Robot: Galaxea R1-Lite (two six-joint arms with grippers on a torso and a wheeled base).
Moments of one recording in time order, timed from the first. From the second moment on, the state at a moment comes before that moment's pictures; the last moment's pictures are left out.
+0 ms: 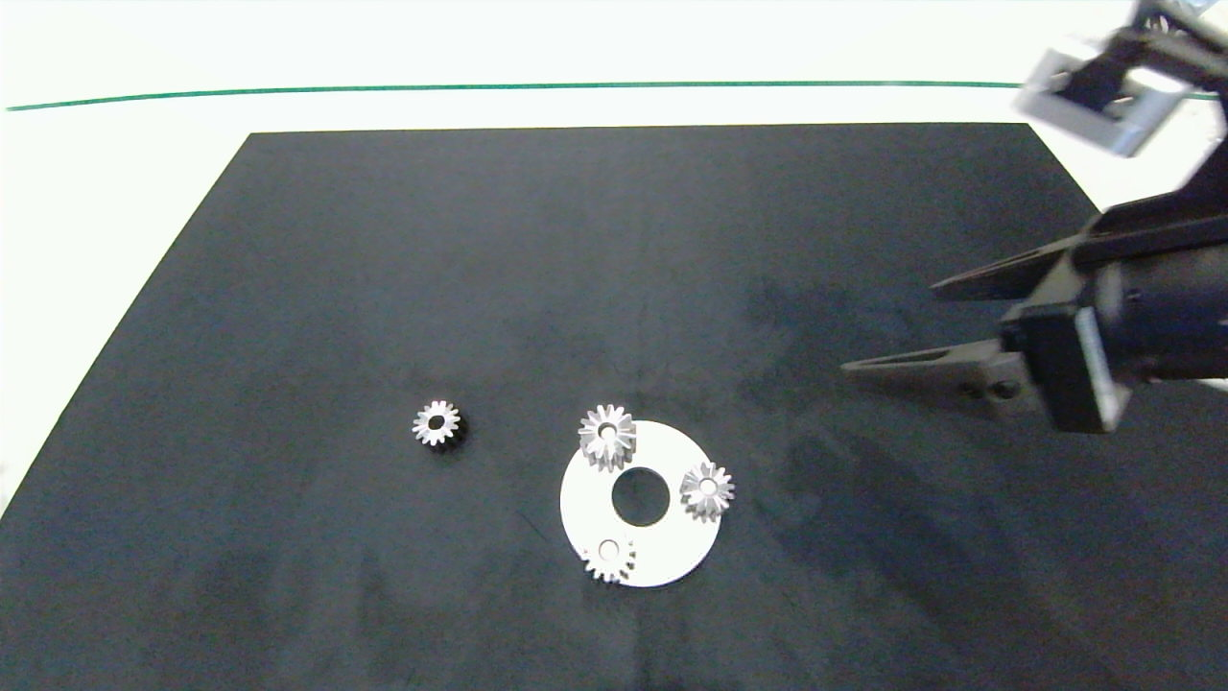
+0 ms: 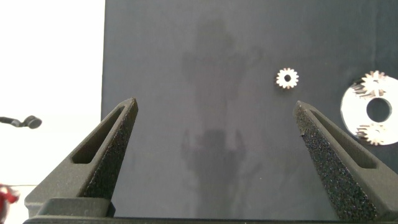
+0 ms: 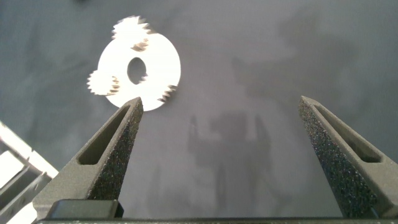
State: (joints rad) left arm 0.04 0.94 -1.52 0.91 0.04 0.06; right arm 0.68 1.44 -1.47 0.56 -0.09 -0.14
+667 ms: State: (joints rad) left arm 0.04 0.93 -1.53 0.92 0.04 0.06; right arm 0.92 1.93 -1.85 0.74 -0.25 -0.24
